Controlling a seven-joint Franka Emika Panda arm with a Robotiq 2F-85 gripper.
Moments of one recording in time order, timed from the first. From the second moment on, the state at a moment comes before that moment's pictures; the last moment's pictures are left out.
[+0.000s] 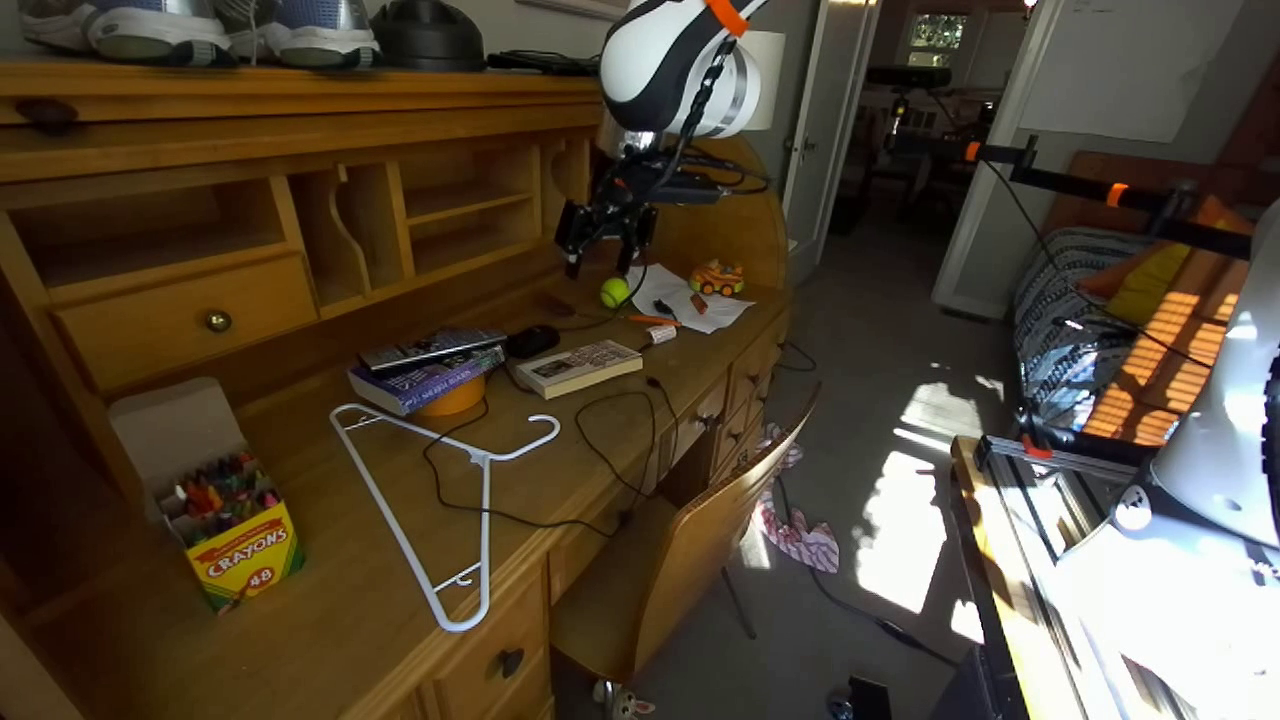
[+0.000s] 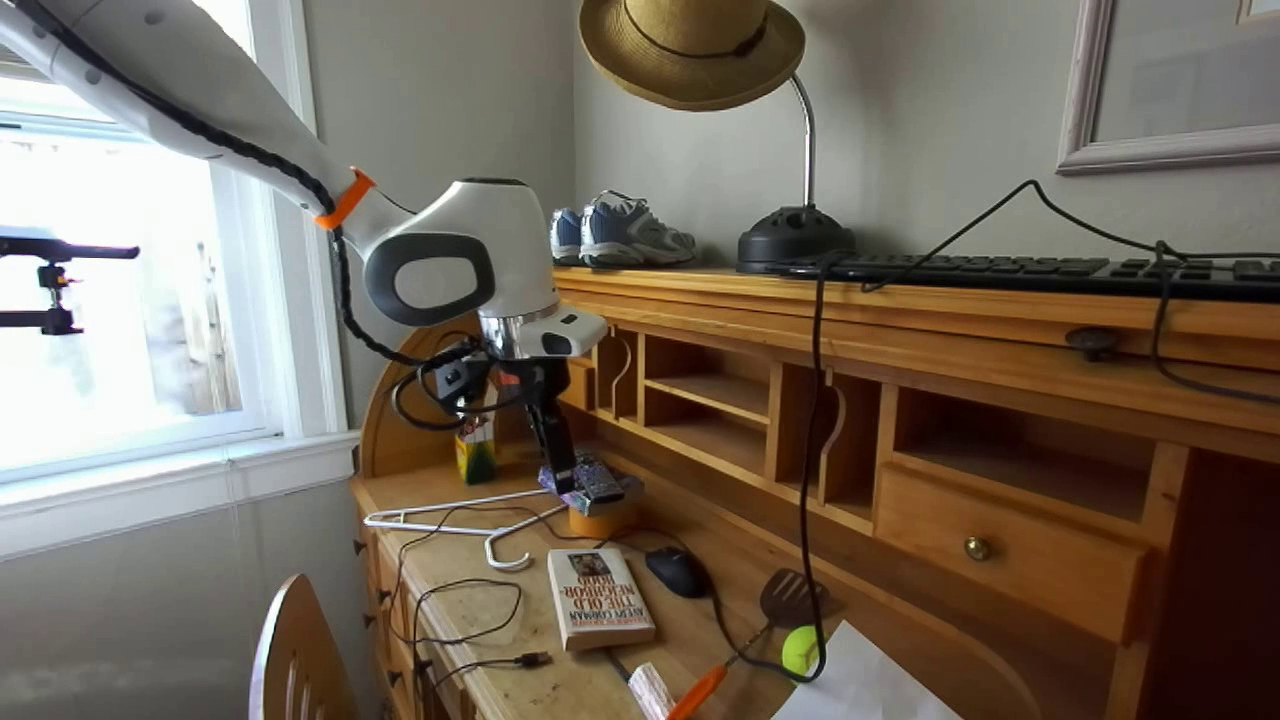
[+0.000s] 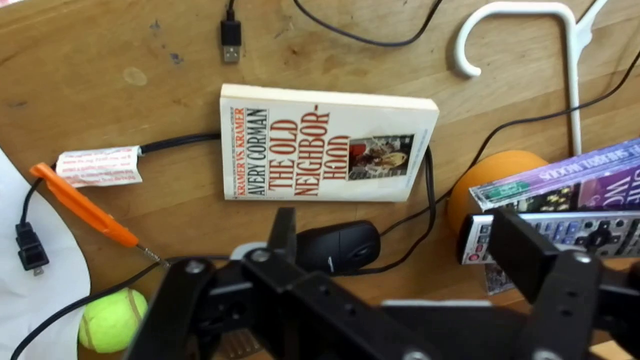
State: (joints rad) arm -0.20 0.36 -0.12 -1.95 0.21 2.53 0.03
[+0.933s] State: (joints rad) arm -0.26 0.78 -0.17 -1.61 0.22 2.73 0.18
